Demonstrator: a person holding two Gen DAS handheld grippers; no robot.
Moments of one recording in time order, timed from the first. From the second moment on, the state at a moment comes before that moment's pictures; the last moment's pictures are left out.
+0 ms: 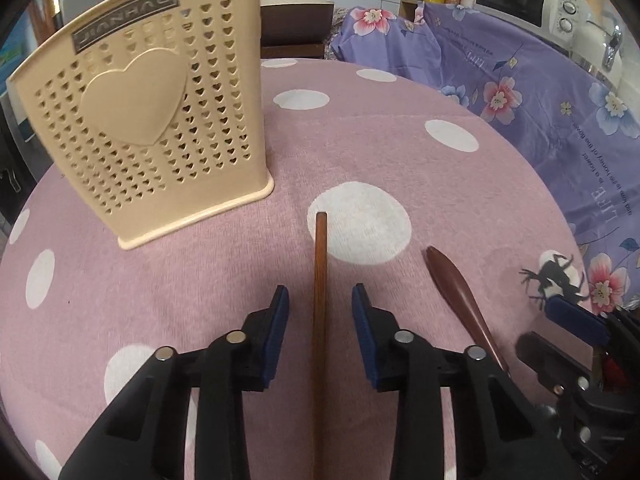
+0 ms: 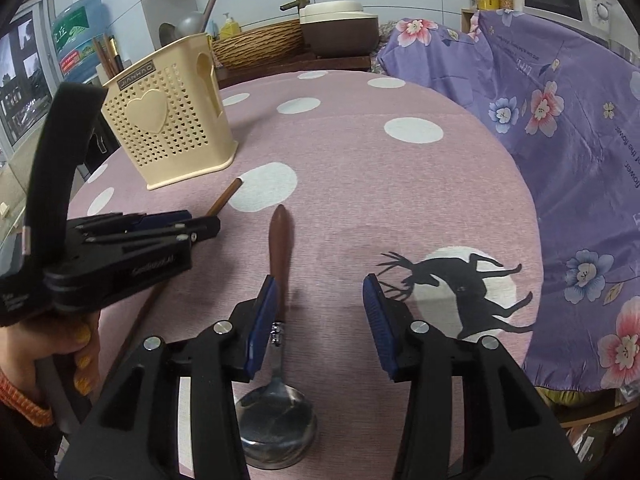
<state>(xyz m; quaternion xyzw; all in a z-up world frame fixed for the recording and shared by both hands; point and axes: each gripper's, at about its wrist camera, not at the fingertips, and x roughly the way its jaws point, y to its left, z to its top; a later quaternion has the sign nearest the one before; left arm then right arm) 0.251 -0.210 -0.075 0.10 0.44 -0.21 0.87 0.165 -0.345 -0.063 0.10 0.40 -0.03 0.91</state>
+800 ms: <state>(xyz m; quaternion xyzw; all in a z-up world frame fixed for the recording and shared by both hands) 0.223 -0.150 0.004 0.01 0.36 -0.23 0.90 0.218 -0.315 -0.066 0.04 0.44 0.02 0.90</state>
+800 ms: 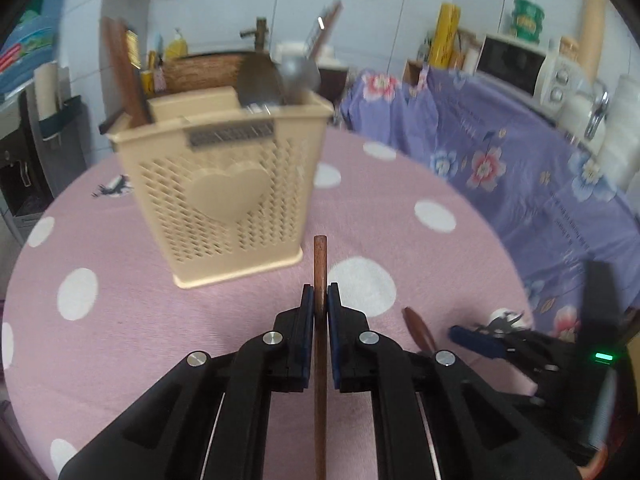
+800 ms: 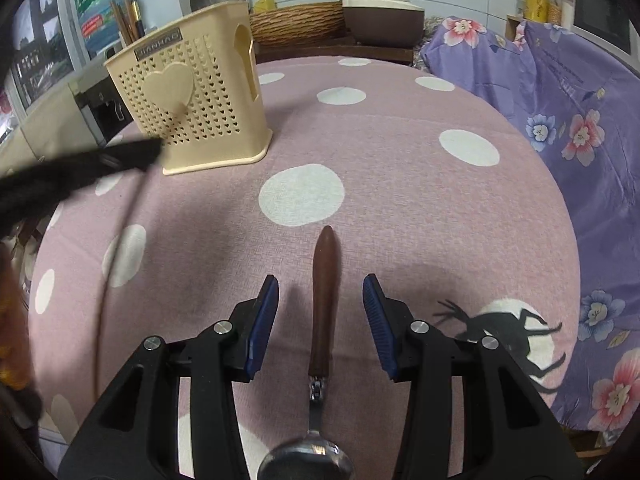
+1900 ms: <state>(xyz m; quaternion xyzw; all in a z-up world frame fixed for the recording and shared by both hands) 0.181 -0.052 0.066 -0.06 0.25 -0.19 0.95 0.192 -0.275 0.022 0.05 0.33 0.09 0.94</state>
